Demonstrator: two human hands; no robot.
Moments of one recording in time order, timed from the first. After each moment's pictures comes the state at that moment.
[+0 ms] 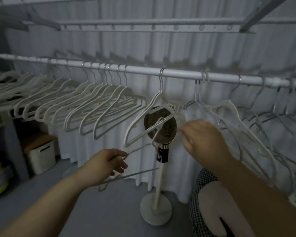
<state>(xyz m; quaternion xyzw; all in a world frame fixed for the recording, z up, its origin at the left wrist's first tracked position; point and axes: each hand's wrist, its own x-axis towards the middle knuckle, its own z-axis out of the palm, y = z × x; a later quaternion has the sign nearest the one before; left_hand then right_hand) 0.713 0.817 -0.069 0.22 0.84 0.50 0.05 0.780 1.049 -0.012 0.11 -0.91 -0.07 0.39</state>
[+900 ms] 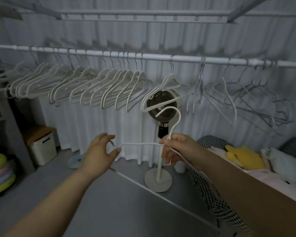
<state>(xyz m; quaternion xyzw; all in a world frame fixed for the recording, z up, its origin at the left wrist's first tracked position) 0.783 0.670 -0.105 0.20 0.89 0.39 -0.11 0.876 0.879 -0.064 -0.04 -0.75 0.66 0.01</state>
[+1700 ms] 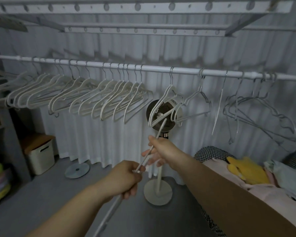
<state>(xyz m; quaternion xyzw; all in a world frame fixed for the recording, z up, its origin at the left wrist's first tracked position) 0.824 0.709 -0.074 0.24 0.83 0.46 0.21 0.818 0.858 -0.051 -0.14 -0.77 0.62 -0.01</state>
